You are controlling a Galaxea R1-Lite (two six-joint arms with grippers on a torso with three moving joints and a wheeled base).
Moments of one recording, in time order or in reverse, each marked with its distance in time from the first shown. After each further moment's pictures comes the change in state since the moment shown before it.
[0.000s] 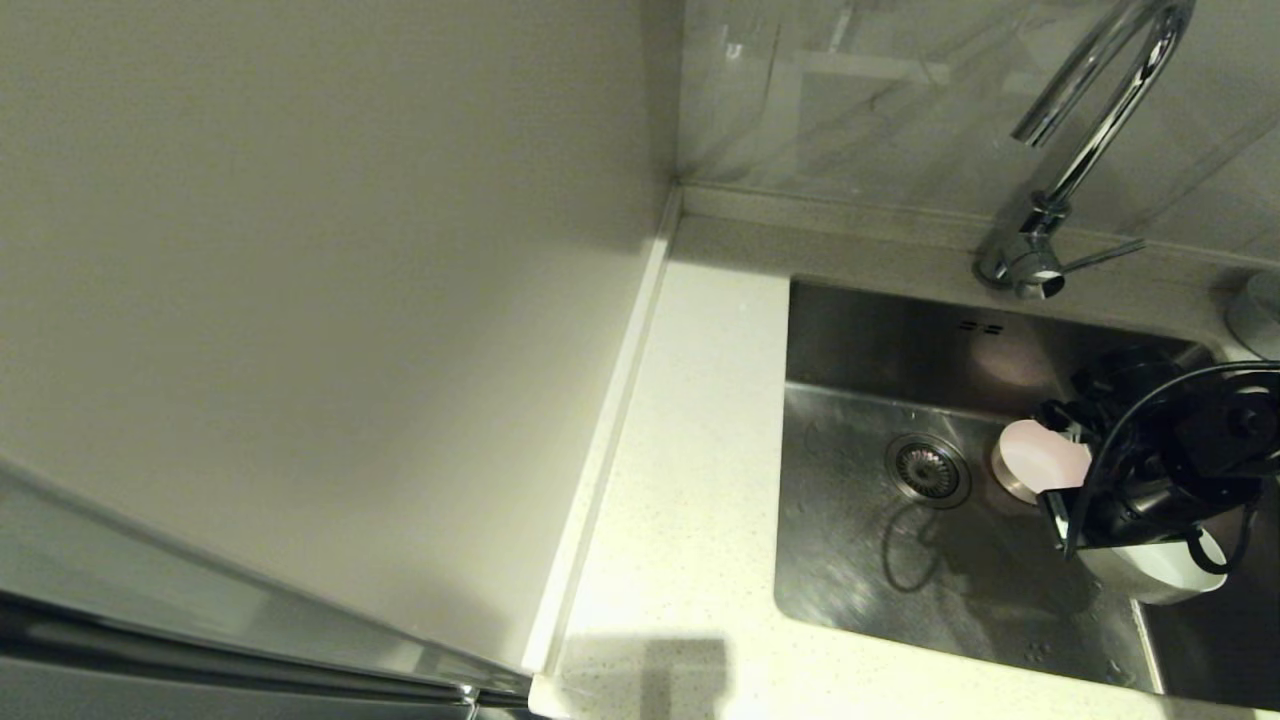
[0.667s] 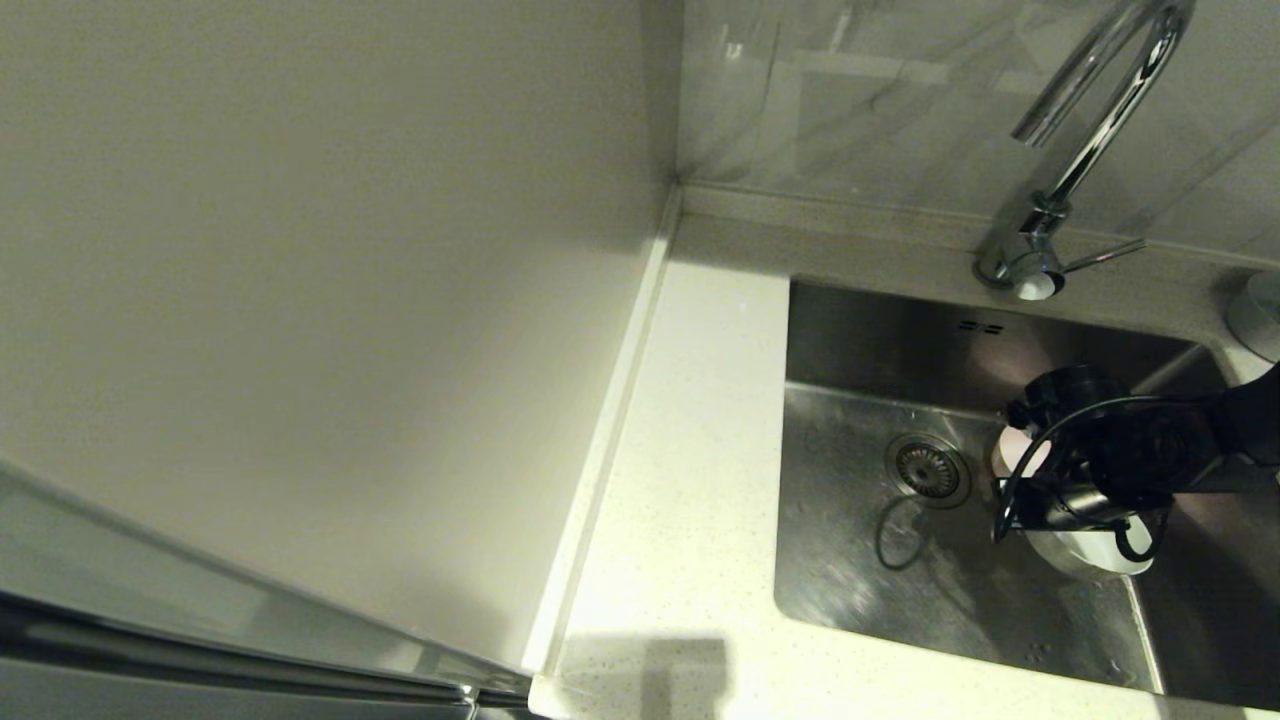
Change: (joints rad) left arm 0.000 0.000 0.000 0.000 0.000 0.000; right arm -0.008 0.199 -0.037 -0.263 0.011 0.060
